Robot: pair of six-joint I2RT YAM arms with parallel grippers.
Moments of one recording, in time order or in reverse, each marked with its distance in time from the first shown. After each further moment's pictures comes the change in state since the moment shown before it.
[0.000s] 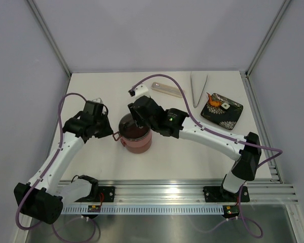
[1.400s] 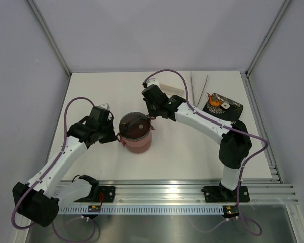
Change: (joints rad) left arm -0.101 -0.048 -0.081 0.014 0.009 0.004; right arm -0.234 0.153 0.019 -0.074 -0.124 0.047
